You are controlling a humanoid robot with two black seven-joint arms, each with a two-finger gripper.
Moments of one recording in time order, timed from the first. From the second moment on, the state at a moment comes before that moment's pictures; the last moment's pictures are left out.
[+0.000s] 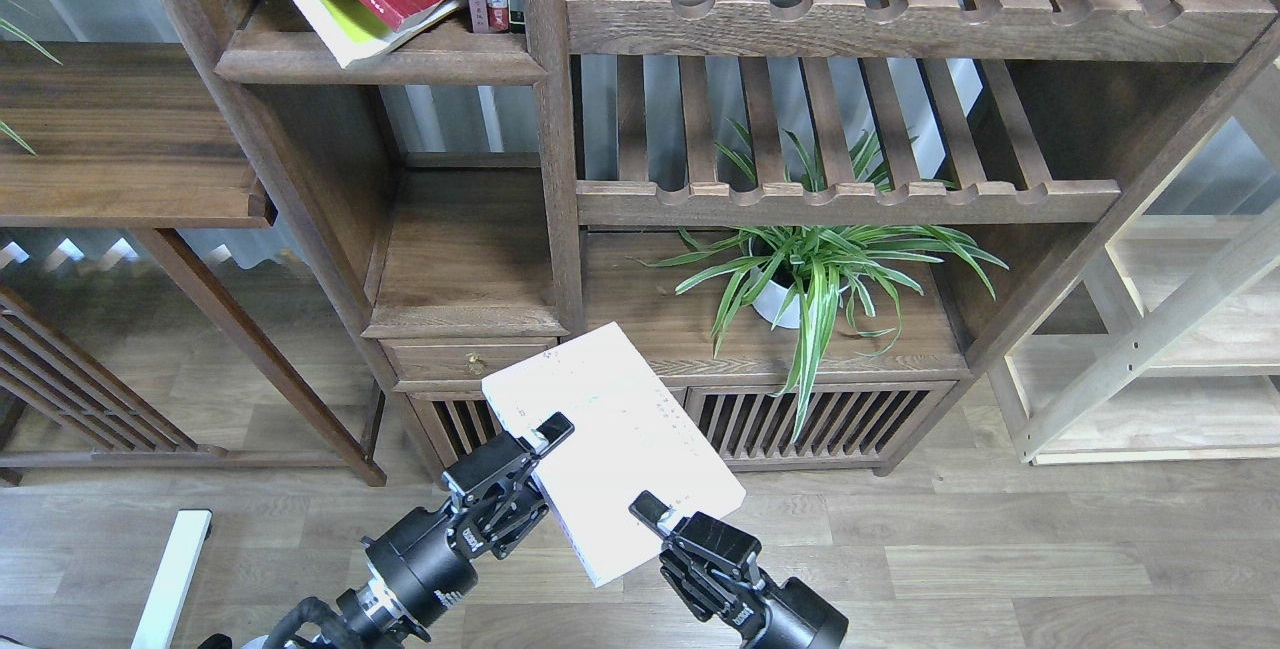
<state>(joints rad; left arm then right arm) 0.11 0.05 -1.03 -1.28 -0.34 -0.49 0.49 -0.34 0.02 1.07 1.32 0.22 0.58 -0.49</state>
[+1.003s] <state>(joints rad) 0.13 0.10 -1.02 -1.32 -0.35 -0.49 0.49 -0.32 0.02 1.06 1.32 0.22 0.58 -0.49</state>
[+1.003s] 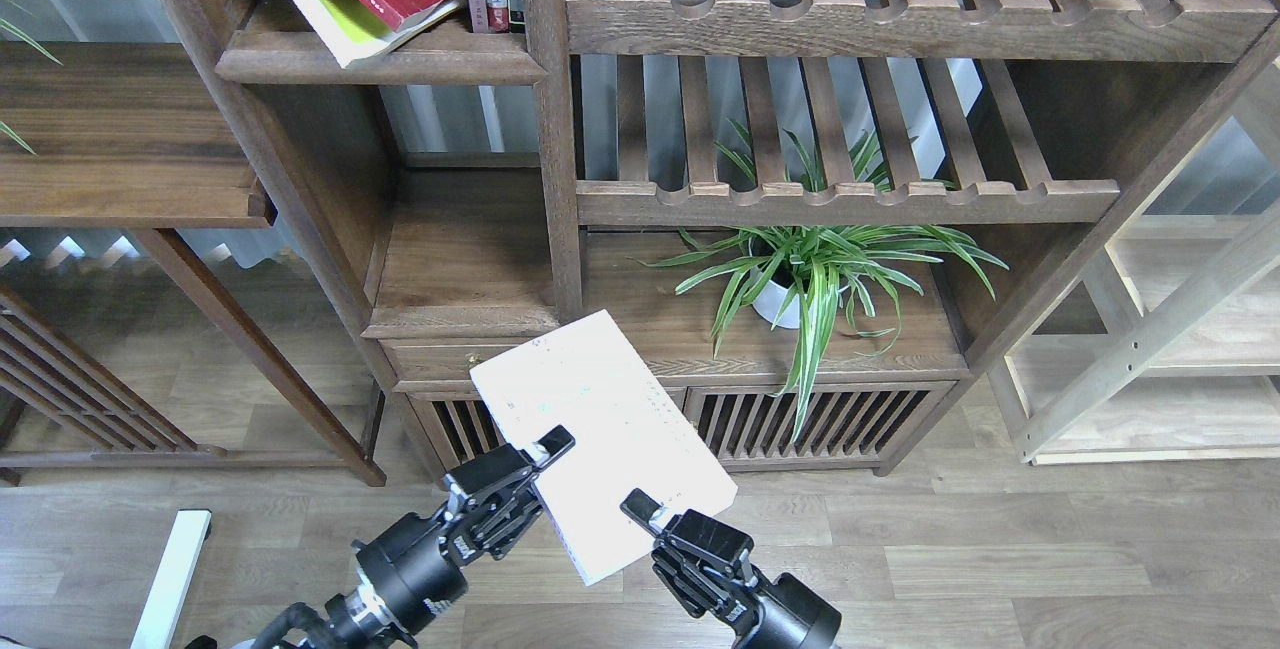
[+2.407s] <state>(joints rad) 0.13 0.13 -1.03 -1.43 -0.38 -0.42 0.49 -0.33 0.02 1.06 1.32 0.19 0.58 -0.49</state>
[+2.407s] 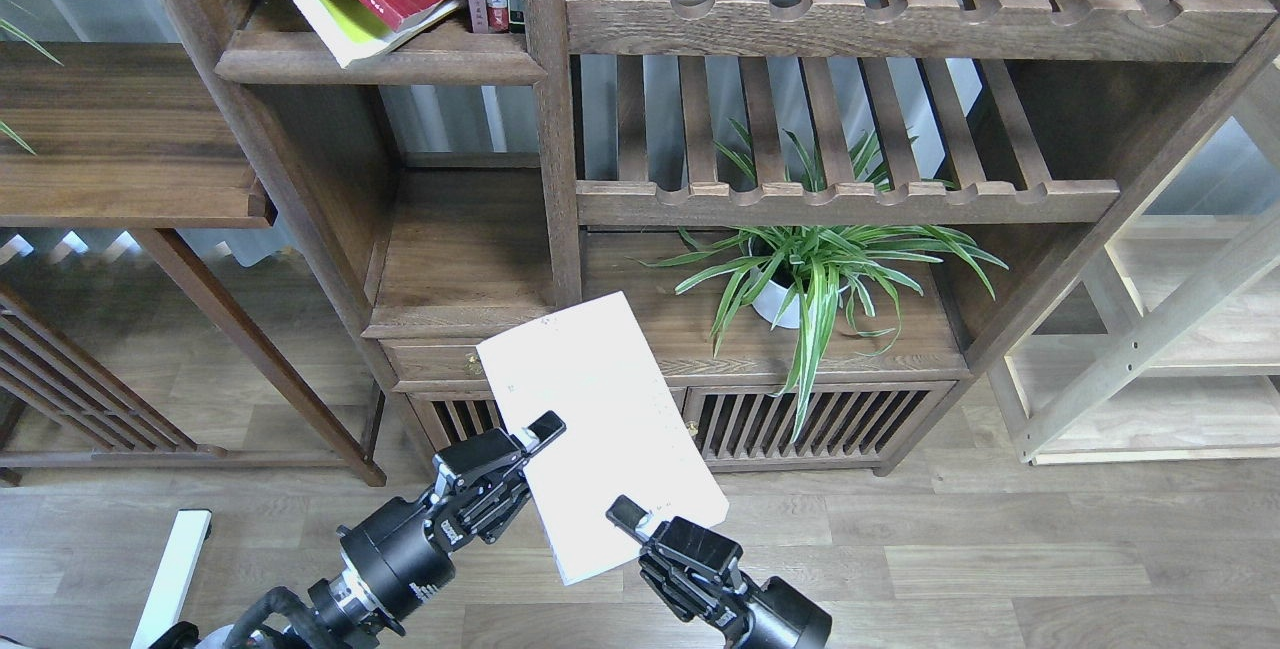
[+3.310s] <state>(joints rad) 0.22 0.39 -1.37 -1.77 -0.35 -0.36 0.49 -0.30 0.02 1.26 1.06 0.19 0.58 -0.49</state>
